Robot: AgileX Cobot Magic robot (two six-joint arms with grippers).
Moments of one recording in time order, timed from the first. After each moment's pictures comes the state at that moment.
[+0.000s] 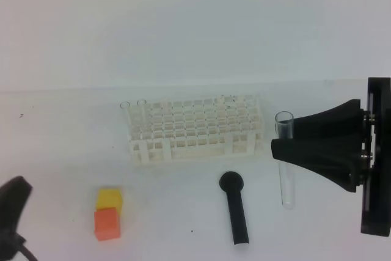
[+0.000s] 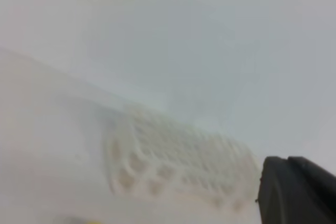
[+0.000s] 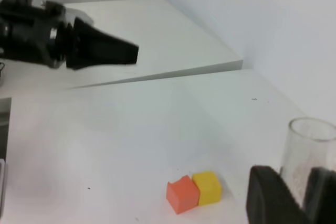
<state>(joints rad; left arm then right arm) -0.53 0.47 -0.21 -1.02 -0.22 0.55 0.36 1.13 -0.78 1.48 0.80 -1.80</state>
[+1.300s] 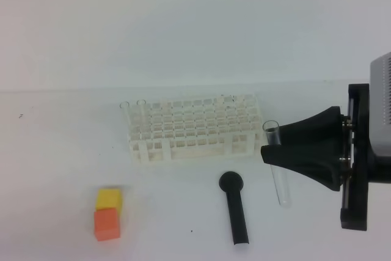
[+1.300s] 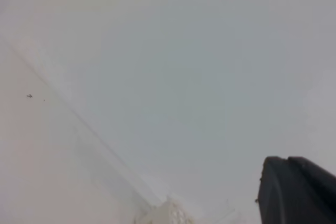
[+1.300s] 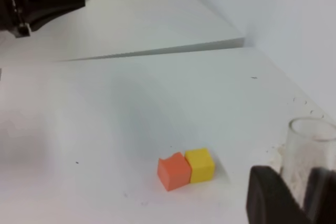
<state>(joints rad) -0.06 -0.01 0.00 -1.35 -0.12 0.57 0.36 1.21 -0.78 1.48 0.79 -1.89</state>
